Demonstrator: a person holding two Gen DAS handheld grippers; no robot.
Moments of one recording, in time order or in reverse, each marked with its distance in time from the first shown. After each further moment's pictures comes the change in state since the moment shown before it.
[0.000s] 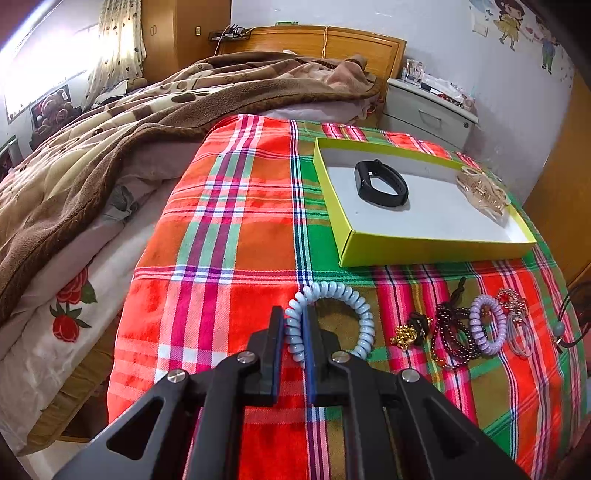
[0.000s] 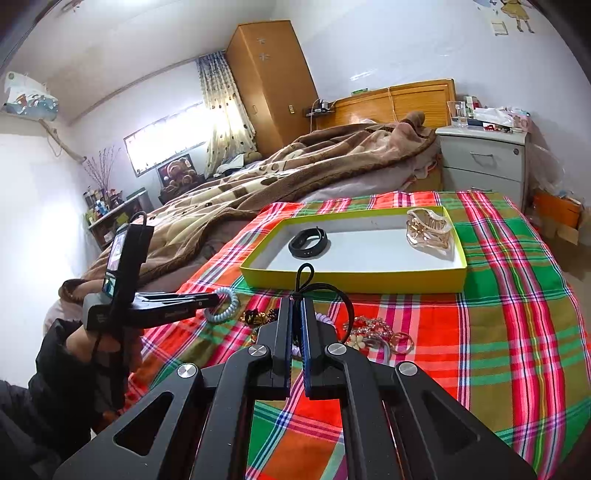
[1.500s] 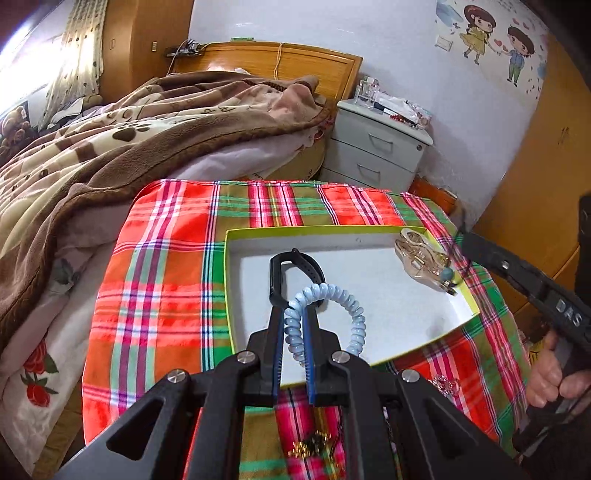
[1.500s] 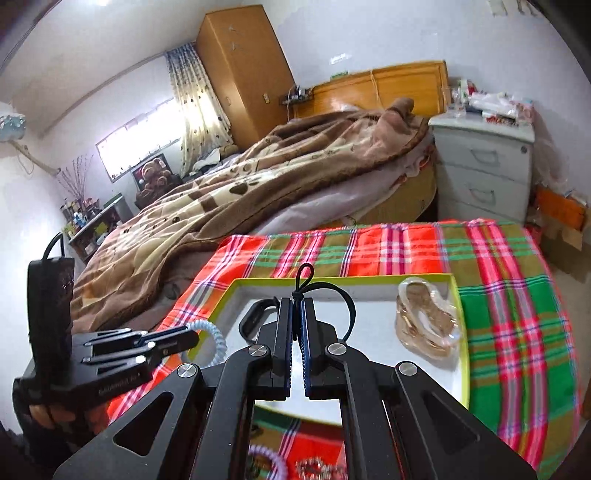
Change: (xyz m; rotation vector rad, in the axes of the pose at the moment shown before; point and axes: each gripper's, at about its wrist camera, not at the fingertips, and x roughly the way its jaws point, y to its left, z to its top) left arm 0.006 -0.049 0.092 0.052 -0.043 -0.180; right arm 0.099 -0.052 0.108 0.077 0.090 -0.035
